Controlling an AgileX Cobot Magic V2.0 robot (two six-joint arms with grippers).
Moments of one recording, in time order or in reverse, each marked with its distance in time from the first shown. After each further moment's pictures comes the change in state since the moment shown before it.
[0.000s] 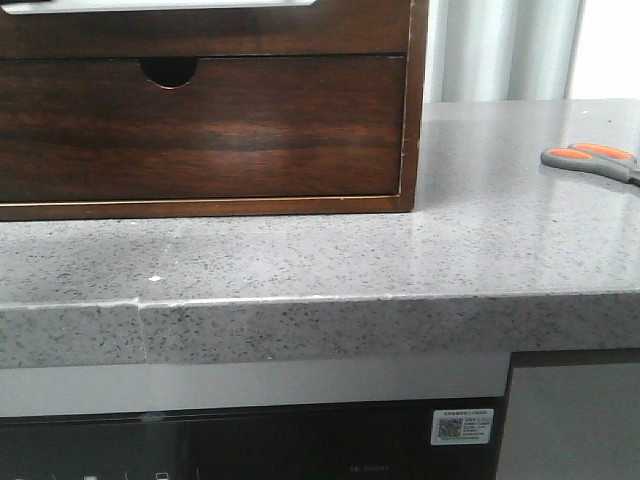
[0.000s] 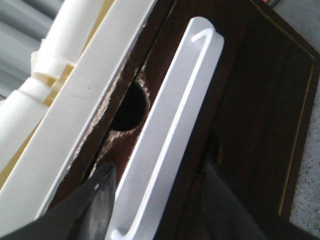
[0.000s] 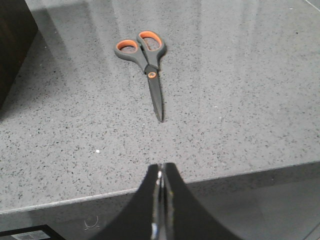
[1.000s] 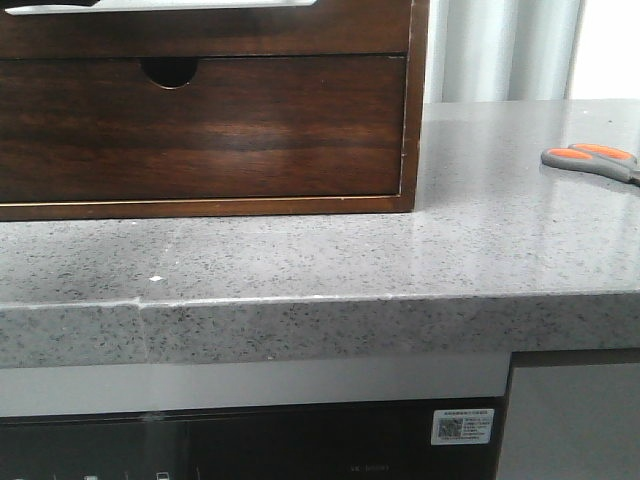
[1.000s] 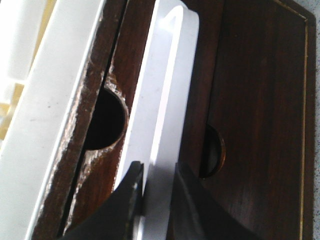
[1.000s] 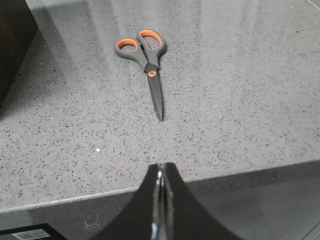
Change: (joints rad) left arm -0.013 0.120 -0.072 0.048 0.011 0.135; right arm 0.000 0.000 0.000 0.000 0.003 0.000
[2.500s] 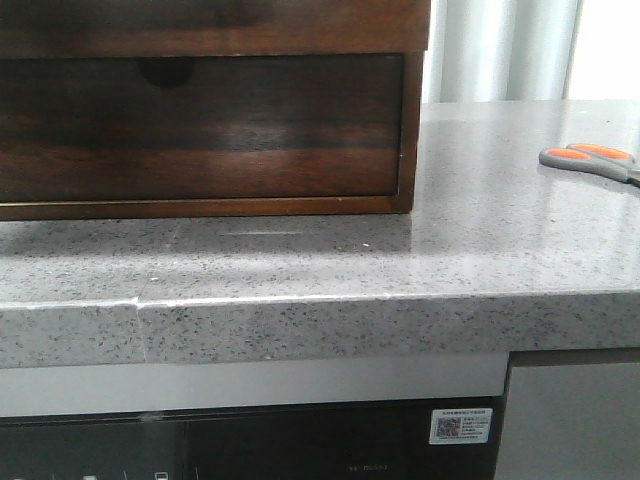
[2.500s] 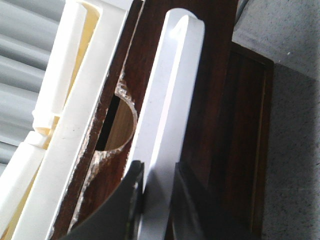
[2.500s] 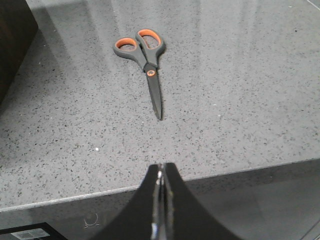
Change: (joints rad) left arm -0.007 -0.396 0.261 0.056 -0.050 -0.073; right arm 0.000 0.000 0.000 0.000 0.002 0.000
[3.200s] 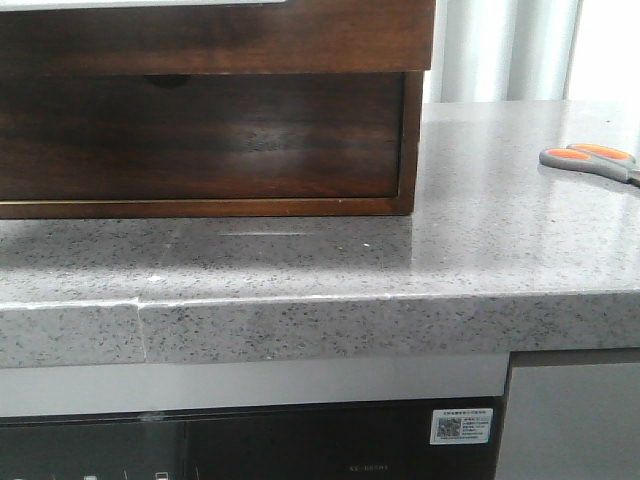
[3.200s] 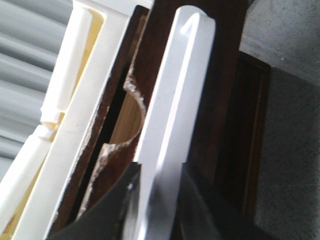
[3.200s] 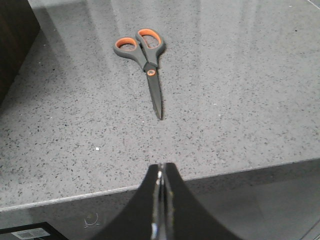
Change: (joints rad) left arm 0.000 -0.090 0.066 -0.009 -0.004 -0.010; right arm 0.000 0.000 0.000 0.000 0.001 0.000
